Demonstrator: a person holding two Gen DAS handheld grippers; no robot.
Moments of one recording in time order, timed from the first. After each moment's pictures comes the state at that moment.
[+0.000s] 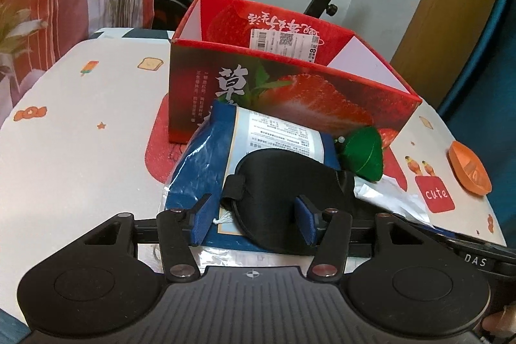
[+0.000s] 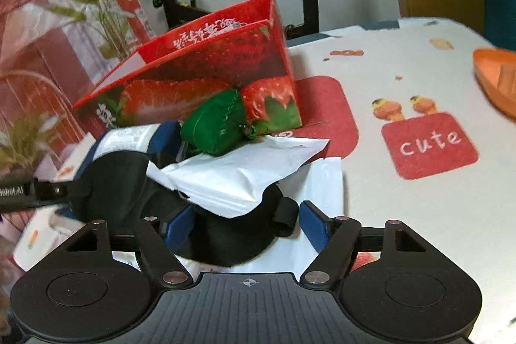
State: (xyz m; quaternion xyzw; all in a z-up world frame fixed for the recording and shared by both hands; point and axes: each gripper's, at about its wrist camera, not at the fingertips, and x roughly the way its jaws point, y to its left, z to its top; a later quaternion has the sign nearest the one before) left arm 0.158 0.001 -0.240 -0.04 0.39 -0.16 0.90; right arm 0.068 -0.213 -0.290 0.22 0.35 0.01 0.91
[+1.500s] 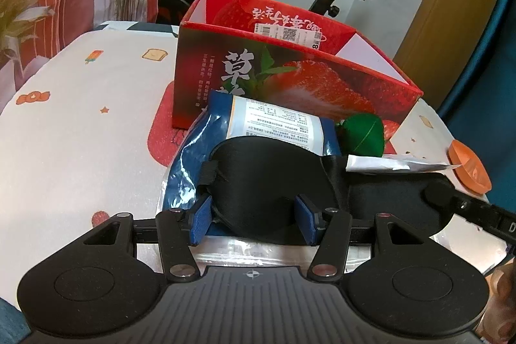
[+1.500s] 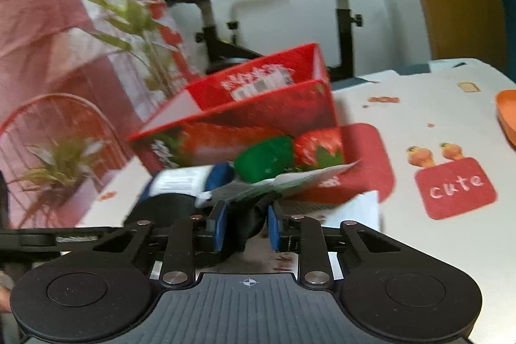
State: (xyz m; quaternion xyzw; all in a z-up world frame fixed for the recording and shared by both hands) left arm 0.146 0.004 -0.252 -0.06 0.39 -0.16 0.91; right arm 0.052 -0.198 -0.251 0.22 0.27 0.07 0.94
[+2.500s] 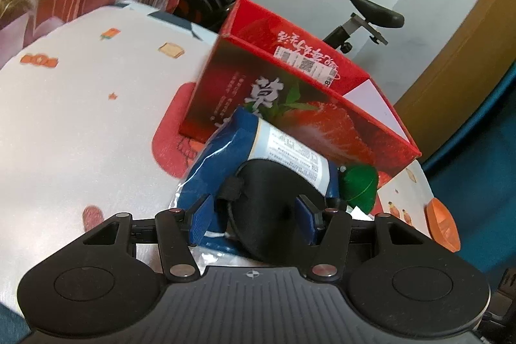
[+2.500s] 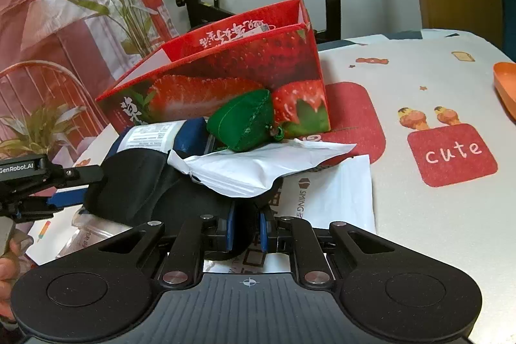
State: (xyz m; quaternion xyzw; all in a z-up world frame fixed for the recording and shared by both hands) left arm 0.166 0.032 -0.253 -0.18 0.37 -0.16 0.90; right arm 0.068 -0.197 -0.284 0.19 0.34 0.04 0.92
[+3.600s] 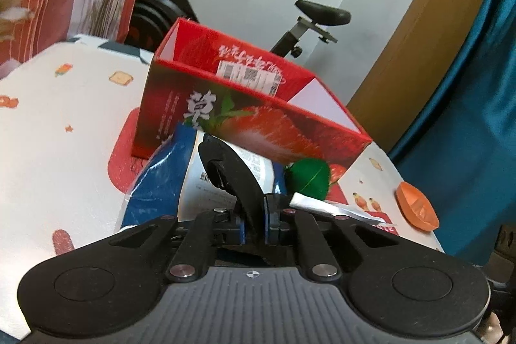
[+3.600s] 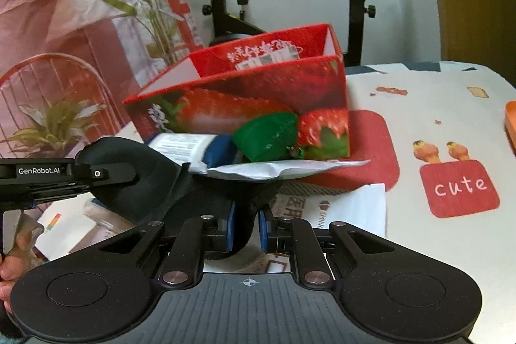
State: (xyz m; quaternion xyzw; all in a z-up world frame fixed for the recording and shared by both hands) left arm 0.136 0.019 -0.237 -0.14 0.32 -0.23 0.91; right arm 0.060 -0.185 -0.262 0.16 0.31 0.08 0.93
